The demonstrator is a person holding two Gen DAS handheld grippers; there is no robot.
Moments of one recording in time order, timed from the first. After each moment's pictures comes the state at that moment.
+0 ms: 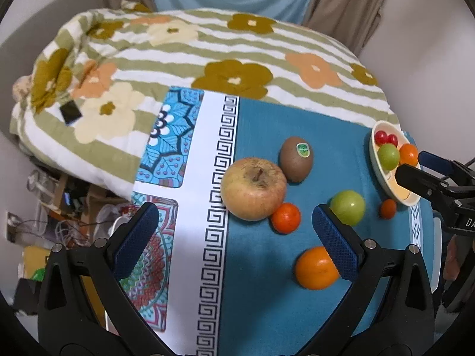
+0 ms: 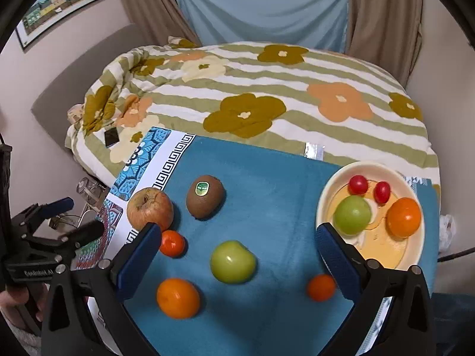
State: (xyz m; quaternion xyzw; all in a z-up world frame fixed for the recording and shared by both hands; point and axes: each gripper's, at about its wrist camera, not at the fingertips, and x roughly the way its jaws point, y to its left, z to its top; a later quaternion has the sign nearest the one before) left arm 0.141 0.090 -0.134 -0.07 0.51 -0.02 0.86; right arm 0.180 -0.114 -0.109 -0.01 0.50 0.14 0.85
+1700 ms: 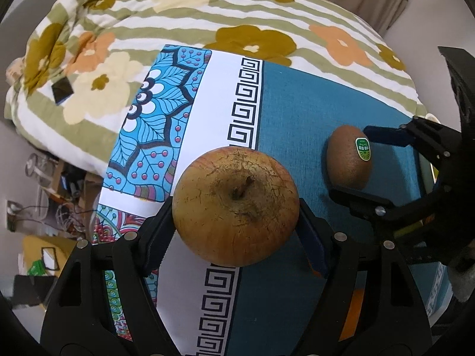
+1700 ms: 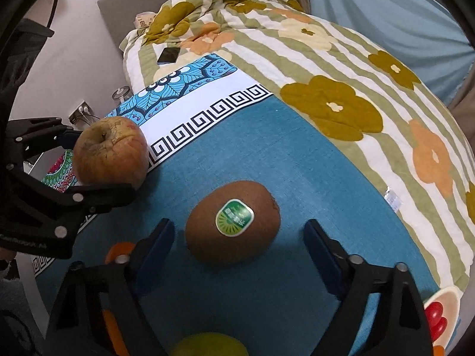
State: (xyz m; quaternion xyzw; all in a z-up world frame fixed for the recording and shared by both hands) left arm 0.200 0.093 -0.214 -0.07 0.57 0.01 0.82; right arm 0.254 -0.033 -0.218 -0.19 0.51 0.36 0.76
